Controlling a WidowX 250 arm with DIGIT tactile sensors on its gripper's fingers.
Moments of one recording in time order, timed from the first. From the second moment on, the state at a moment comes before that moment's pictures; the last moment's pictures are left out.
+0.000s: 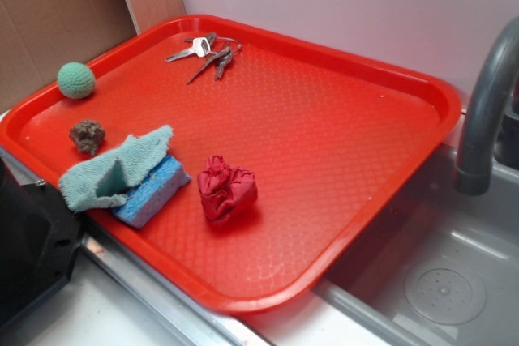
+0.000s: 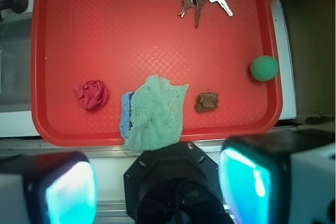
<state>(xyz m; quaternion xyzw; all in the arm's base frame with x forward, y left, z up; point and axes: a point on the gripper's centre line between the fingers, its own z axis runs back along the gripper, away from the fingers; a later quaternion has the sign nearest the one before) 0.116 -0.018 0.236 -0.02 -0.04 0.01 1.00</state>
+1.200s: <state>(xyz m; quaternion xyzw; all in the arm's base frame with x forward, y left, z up) 0.192 0.106 0.103 0.03 -0.13 0.49 0.86</state>
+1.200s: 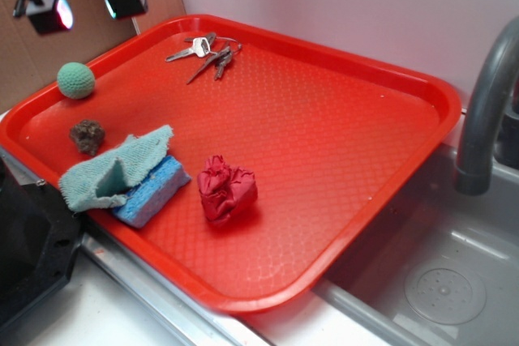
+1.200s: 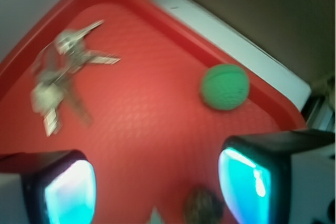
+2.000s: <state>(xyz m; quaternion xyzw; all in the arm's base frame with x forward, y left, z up) 0.188 0.179 0.029 0.03 -0.04 0.57 0.82</state>
